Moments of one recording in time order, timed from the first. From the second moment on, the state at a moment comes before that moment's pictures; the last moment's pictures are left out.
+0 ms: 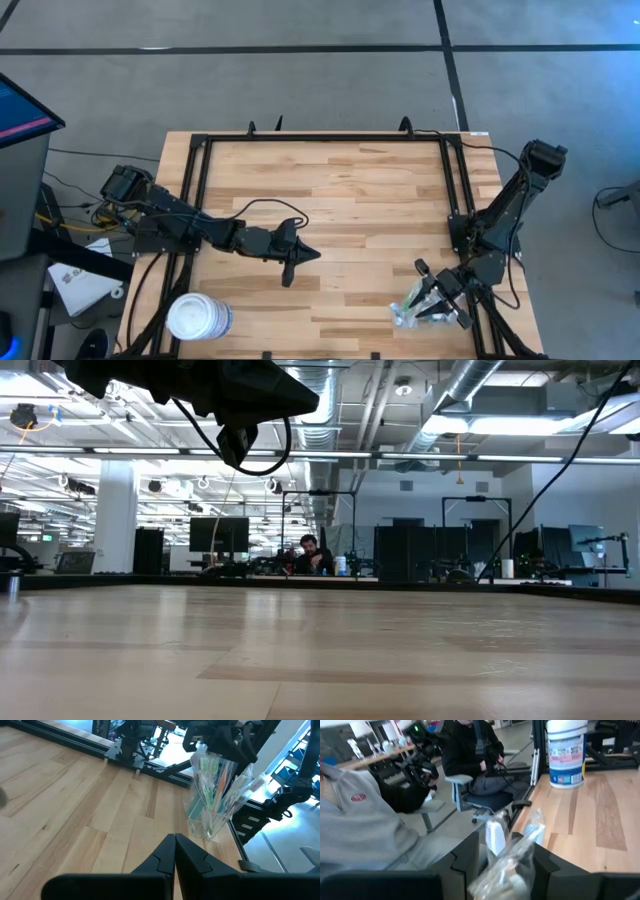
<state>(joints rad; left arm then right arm) -0.34 1.51 0.69 0.55 -0.29 -0.44 1.02 1.06 0.35 0.56 0.44 0.34</state>
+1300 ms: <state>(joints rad) -0.34 1.51 0.69 0.55 -0.29 -0.44 0.95 1.16 0.35 0.57 0.30 0.41</state>
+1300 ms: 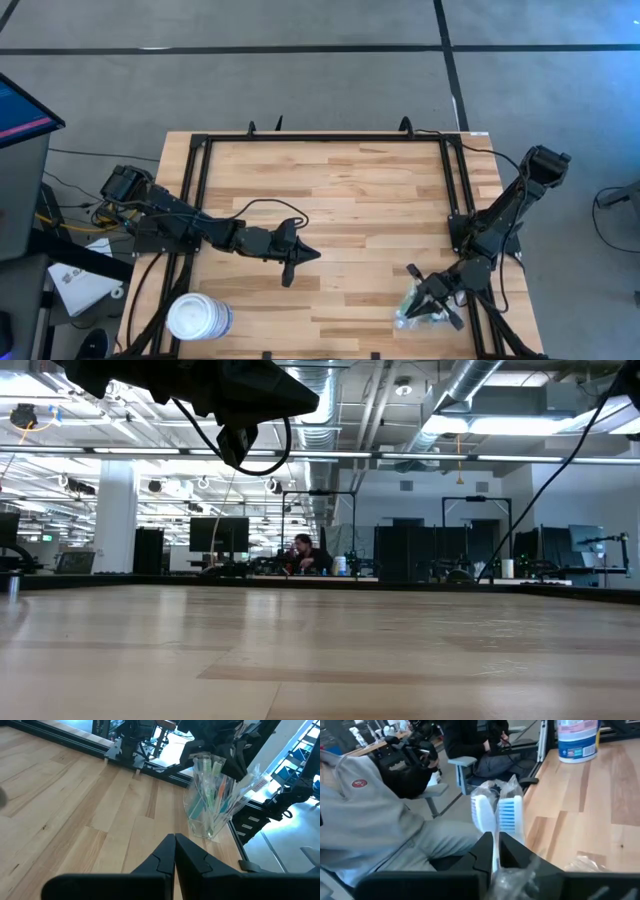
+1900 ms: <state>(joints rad) -0.34 1.51 0.69 0.55 -0.29 -0.44 0.95 1.14 0.35 0.63 0.31 0.34</state>
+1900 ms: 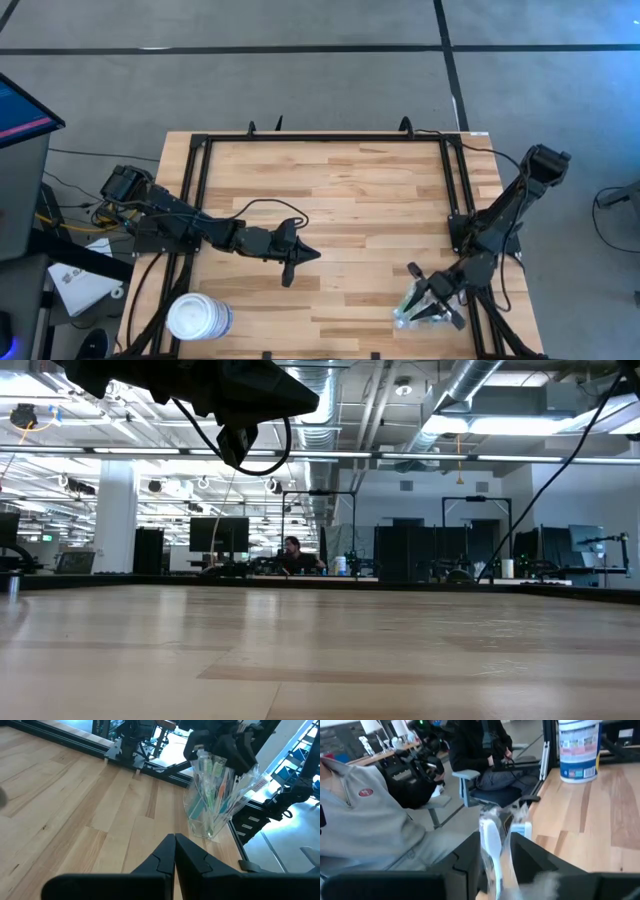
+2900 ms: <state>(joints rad) -0.34 1.51 0.69 0.55 -0.31 -0.44 0.89 0.91 0.35 0.44 0.42 0.27</state>
